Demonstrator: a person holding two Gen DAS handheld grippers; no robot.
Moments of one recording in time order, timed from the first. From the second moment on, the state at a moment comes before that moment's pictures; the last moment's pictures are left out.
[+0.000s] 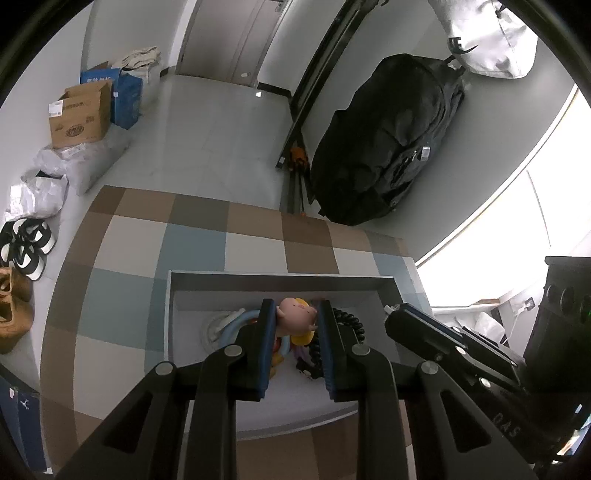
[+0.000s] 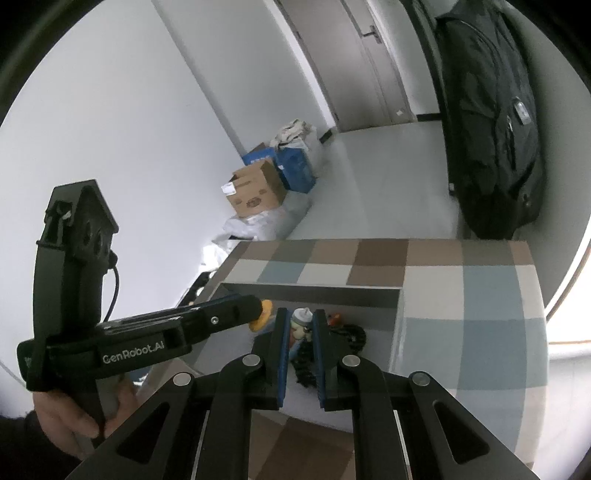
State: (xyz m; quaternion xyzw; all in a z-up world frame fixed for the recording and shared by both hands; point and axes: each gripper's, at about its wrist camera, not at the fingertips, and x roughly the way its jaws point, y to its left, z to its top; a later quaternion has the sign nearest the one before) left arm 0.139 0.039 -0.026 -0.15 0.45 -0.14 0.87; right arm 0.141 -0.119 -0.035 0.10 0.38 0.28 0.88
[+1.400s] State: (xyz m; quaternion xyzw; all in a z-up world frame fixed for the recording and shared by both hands) left arm 0.088 0.042 0.013 -0.09 0.32 -0.04 0.94; right arm 0.087 -0.136 -0.004 0.07 0.28 0.27 0.92
